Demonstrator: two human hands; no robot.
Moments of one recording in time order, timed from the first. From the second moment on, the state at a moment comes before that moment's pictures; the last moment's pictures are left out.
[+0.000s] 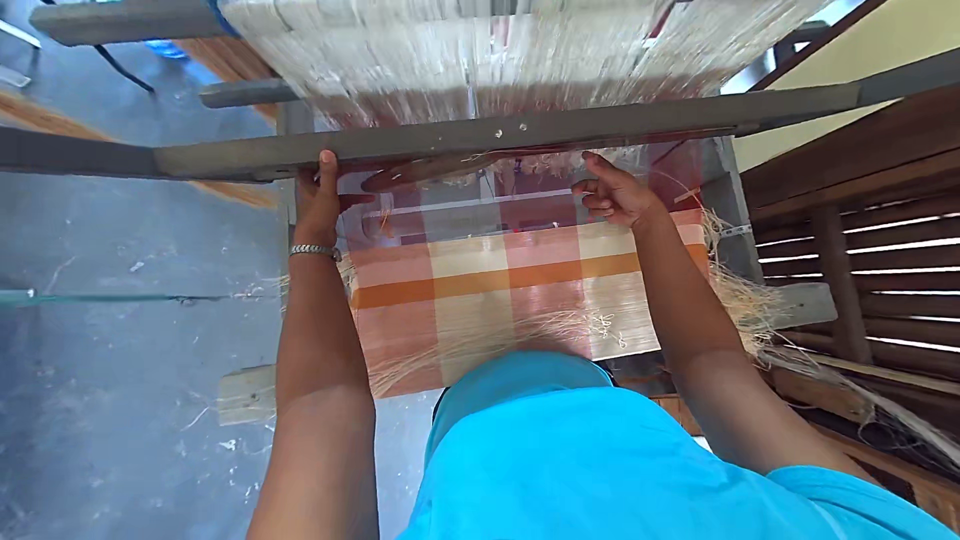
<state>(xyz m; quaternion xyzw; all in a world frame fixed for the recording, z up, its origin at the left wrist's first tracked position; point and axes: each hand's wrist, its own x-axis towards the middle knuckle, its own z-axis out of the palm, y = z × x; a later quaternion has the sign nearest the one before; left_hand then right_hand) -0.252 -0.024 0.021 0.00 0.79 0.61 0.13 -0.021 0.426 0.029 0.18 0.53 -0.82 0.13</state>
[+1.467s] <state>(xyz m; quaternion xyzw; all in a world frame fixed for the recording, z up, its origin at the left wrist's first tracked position) -0.161 -0.214 0.036 -0.20 0.73 0.65 -0.12 0.081 0.477 -0.019 0.53 0.82 -0.17 -0.12</state>
